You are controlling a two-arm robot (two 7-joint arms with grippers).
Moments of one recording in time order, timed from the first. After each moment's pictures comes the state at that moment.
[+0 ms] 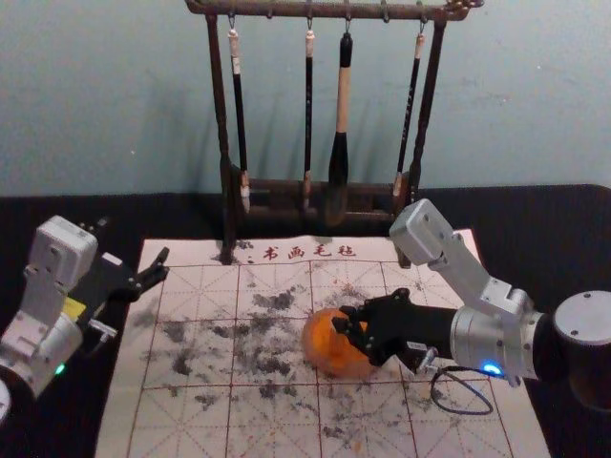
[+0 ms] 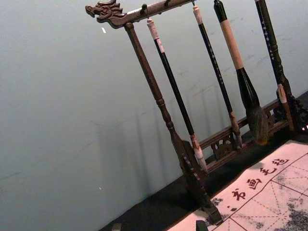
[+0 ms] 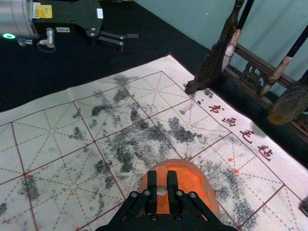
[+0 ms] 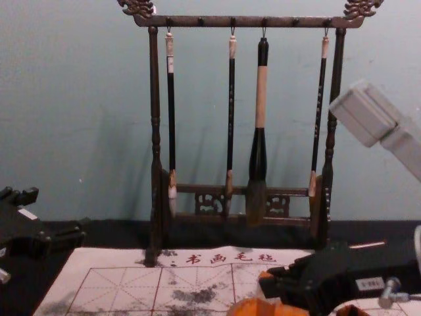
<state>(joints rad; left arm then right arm) -0.20 0.60 0.45 -1.41 -0.25 -0.12 0.03 0.35 0.51 -0.58 -1.56 0.29 0.41 0.54</state>
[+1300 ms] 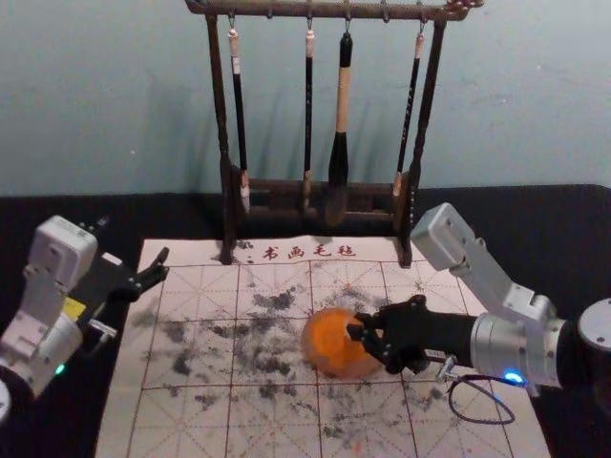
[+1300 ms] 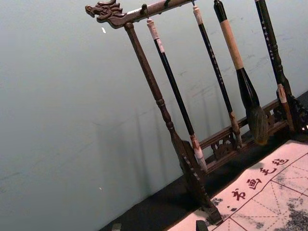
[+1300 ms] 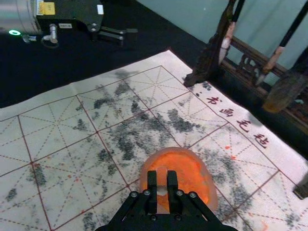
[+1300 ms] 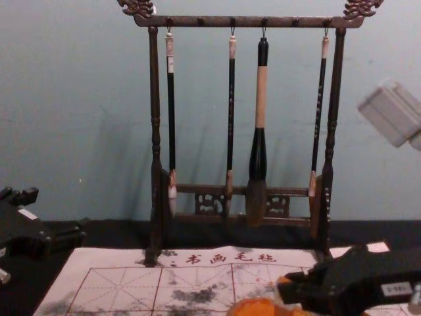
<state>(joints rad) -0.20 0.60 0.45 -1.41 -0.25 -0.12 0.03 0.32 0.56 -0.56 -1.61 0.33 0.42 0.55</state>
